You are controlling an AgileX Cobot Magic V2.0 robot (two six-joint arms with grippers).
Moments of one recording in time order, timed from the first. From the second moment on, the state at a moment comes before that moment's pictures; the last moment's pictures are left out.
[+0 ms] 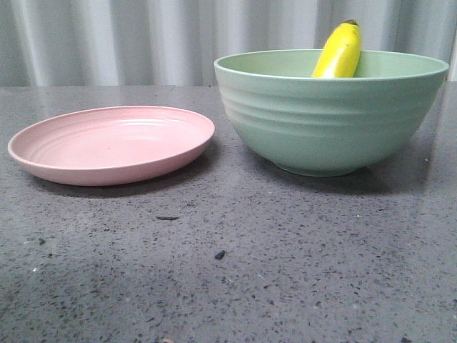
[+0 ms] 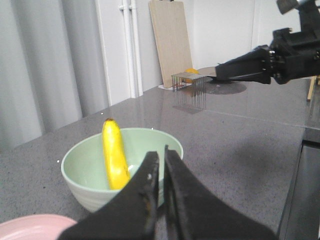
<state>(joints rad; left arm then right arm) -1.03 0.55 -0.53 -0.15 0.05 0.15 0.21 0.47 -0.59 0.35 0.31 -0.22</state>
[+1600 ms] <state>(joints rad) -0.82 0.35 -0.11 -0.01 -0.15 0.15 0.21 0.14 -0.19 0.32 0.11 -0.23</state>
